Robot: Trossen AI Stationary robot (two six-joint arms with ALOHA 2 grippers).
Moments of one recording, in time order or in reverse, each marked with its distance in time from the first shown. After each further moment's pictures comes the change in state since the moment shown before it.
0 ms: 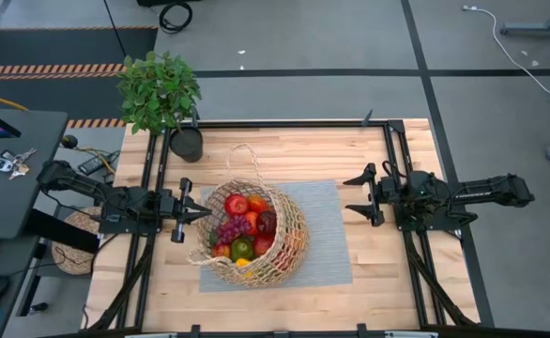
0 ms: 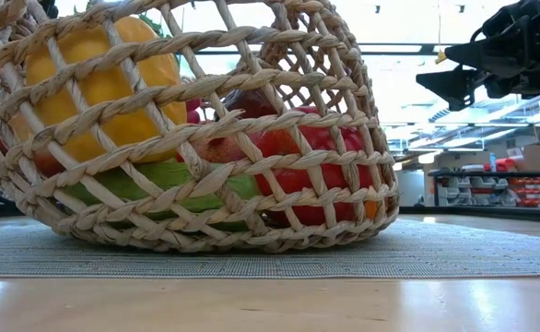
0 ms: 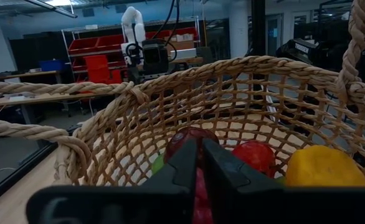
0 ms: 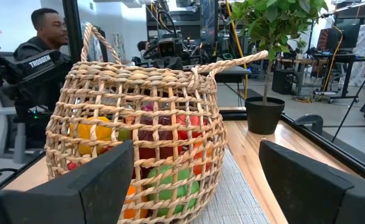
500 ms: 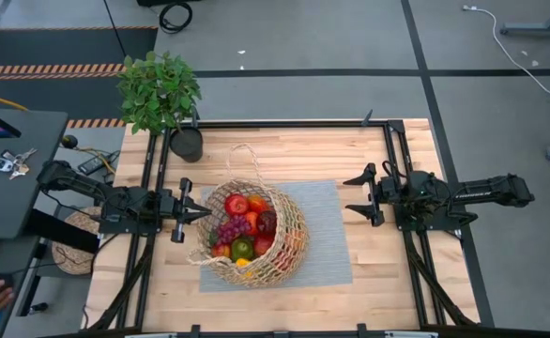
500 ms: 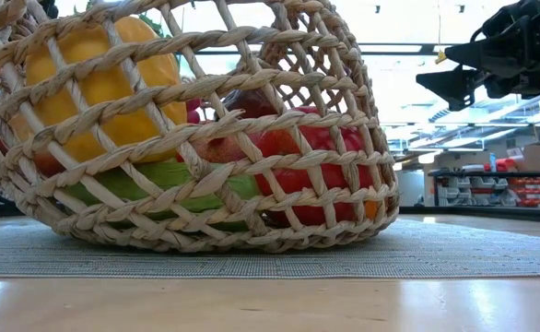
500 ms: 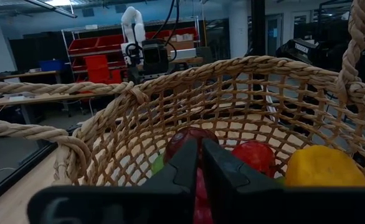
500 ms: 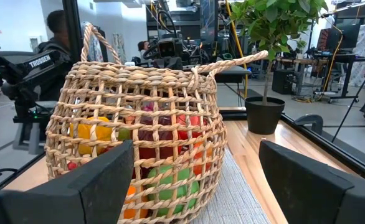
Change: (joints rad) left arm 0.000 0.000 0.000 0.000 0.000 0.000; right arm 0.000 0.000 0.000 0.000 0.000 0.000
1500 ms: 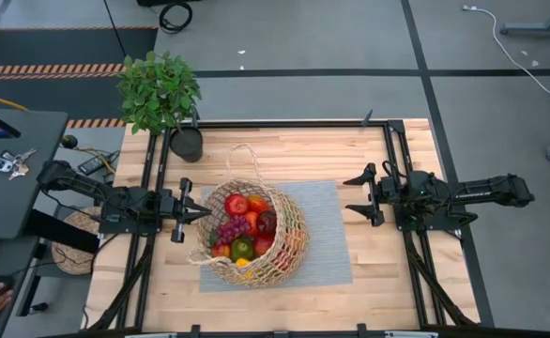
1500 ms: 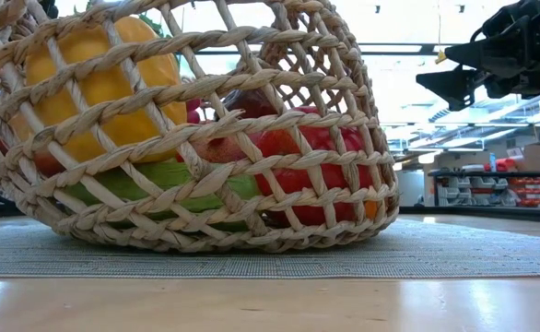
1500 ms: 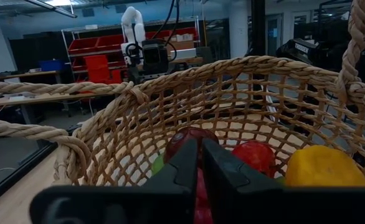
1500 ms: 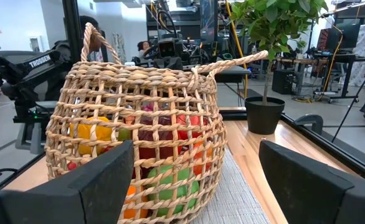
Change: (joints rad) left arm 0.000 0.000 0.000 0.000 0.000 0.000; right arm 0.000 0.000 0.000 0.000 0.000 0.000
